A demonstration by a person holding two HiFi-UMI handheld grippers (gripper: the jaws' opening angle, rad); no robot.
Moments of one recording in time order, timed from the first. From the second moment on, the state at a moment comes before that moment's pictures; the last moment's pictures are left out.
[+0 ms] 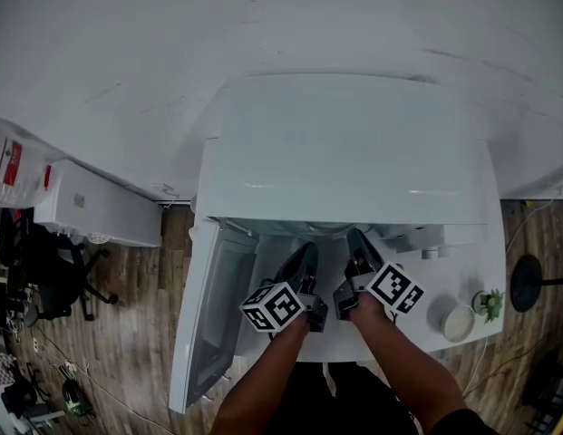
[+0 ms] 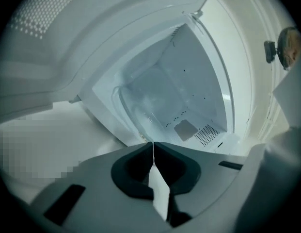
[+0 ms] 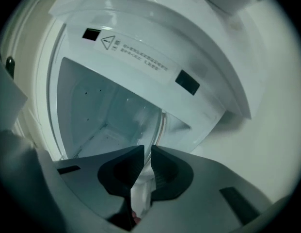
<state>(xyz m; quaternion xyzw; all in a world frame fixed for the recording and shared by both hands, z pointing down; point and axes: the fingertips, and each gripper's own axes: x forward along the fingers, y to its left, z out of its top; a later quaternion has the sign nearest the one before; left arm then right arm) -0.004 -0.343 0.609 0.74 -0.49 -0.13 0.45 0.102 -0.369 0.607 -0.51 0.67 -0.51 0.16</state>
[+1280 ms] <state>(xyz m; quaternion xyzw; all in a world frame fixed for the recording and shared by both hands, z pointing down) 0.000 -0.234 0.484 0.84 -0.53 0.05 0.12 0.072 -0.239 0.440 -0.45 0.89 -0.05 -0.07</state>
